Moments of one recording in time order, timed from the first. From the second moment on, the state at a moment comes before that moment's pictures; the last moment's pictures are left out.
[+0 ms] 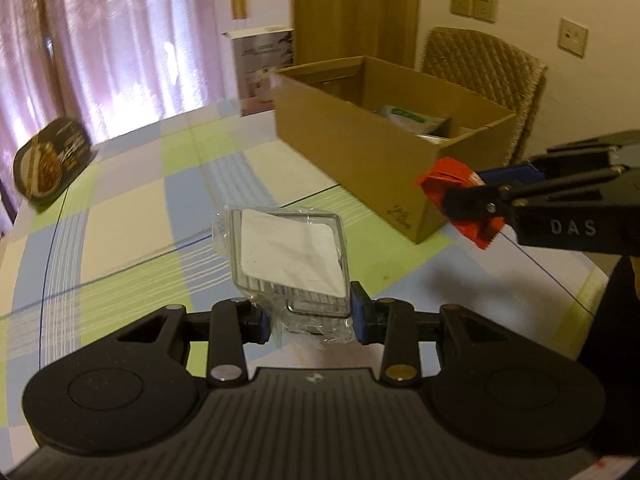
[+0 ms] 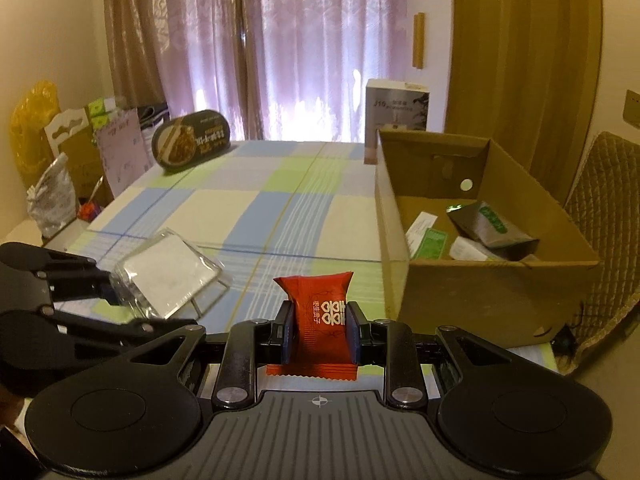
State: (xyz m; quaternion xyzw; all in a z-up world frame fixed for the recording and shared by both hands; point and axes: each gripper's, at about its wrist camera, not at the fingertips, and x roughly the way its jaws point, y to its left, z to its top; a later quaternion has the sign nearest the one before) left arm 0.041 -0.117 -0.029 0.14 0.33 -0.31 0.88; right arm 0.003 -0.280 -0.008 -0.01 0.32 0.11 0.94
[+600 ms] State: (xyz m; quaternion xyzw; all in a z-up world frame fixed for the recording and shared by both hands) left arm 0.038 -0.174 0.003 0.13 0.33 -0.34 0.87; right arm -0.005 -0.343 0.023 0.03 0.29 0.07 0.95
